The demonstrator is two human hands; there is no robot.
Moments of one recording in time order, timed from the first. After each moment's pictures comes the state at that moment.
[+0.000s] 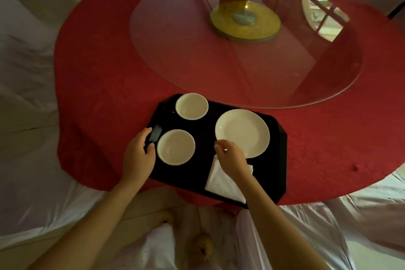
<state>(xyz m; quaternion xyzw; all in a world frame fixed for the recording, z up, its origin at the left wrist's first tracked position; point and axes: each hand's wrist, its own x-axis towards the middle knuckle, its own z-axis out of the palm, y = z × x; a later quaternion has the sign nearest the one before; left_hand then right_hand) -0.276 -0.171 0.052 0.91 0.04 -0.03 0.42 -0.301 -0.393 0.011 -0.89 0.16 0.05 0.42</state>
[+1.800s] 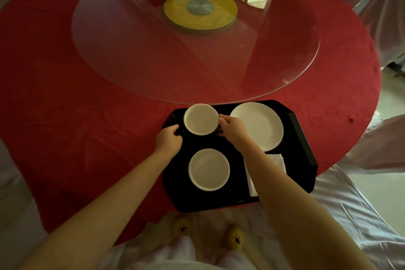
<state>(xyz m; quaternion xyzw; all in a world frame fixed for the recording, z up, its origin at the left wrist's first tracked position) -0.100 -0.180 -0.003 0.89 -0.12 -0.23 0.36 -0.186 -0.349 0.009 -0.76 0.37 0.00 0.53</state>
